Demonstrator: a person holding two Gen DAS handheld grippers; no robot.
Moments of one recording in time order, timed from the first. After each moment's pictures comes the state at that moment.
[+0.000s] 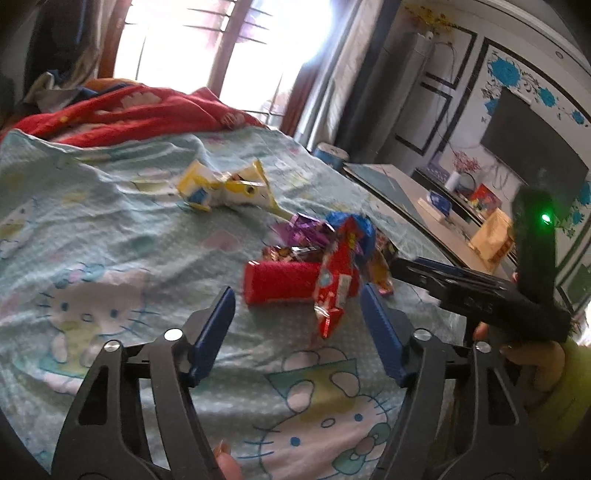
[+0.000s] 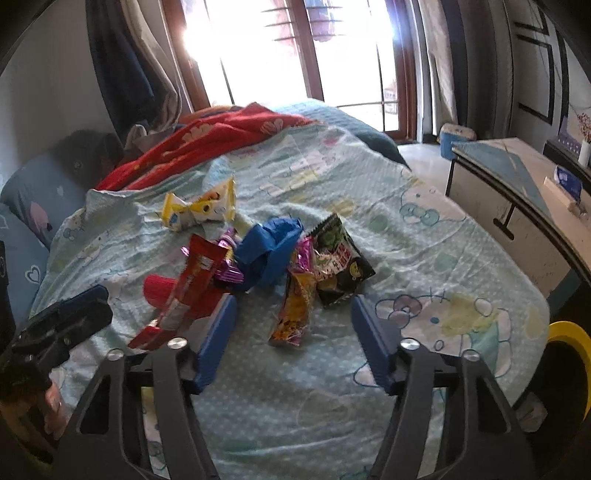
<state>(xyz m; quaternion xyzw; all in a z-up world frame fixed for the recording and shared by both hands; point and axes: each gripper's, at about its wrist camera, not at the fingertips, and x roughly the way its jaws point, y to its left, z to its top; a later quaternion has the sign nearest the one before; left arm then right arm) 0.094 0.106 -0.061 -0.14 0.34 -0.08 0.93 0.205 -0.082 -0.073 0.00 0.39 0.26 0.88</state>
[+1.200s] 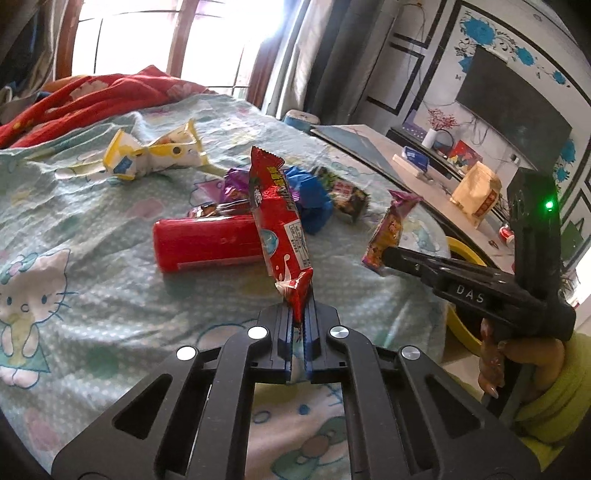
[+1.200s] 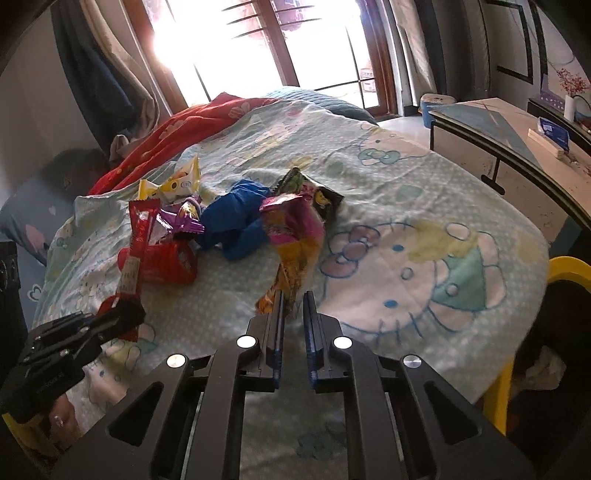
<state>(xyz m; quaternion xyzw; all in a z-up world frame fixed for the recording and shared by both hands) 0.102 0.055 -0.078 -0.10 0.38 -0.13 0.91 0.182 -0.129 -0.098 0.04 0.41 0.23 0.88</state>
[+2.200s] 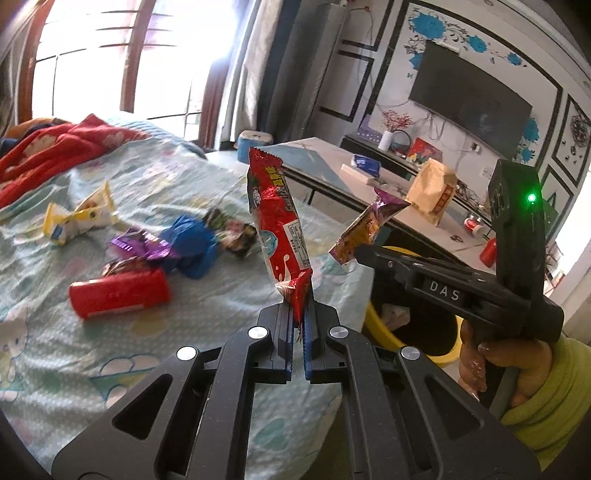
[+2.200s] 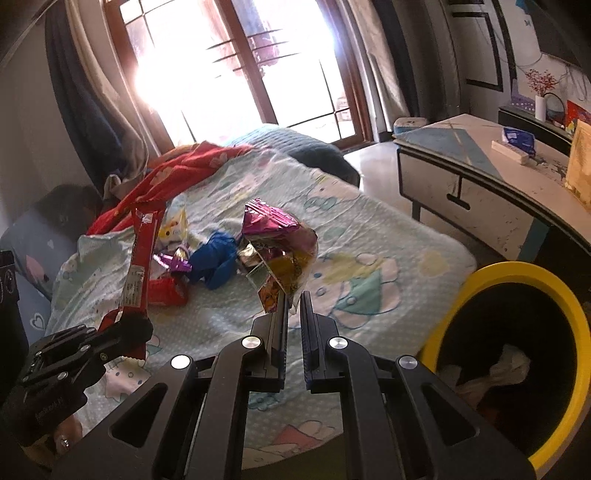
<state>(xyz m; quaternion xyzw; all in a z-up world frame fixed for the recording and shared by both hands) 0.095 -0.028 -0.031 -0.07 0.33 -0.20 0.92 0.152 -0.203 -0.049 0.08 0.35 0.19 0.91</state>
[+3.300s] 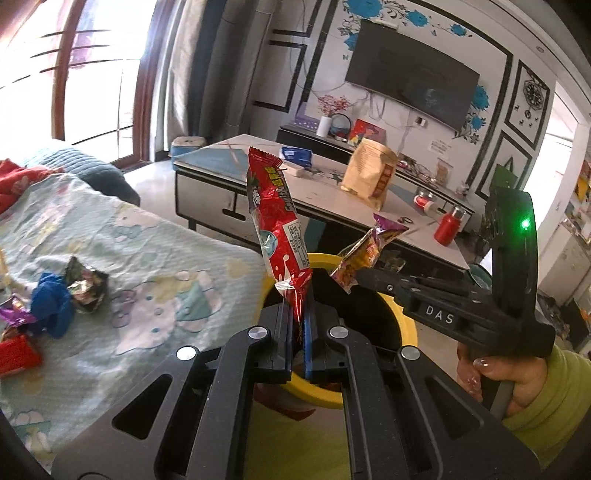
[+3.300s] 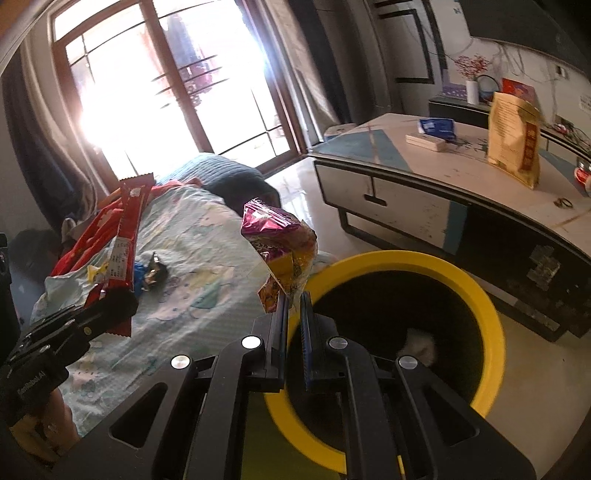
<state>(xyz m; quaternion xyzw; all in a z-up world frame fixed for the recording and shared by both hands) 0.117 -0.163 -0.025 -0.03 0.32 -0.31 0.89 0.115 -0.347 -0.052 0.13 0.35 0.08 0.93</state>
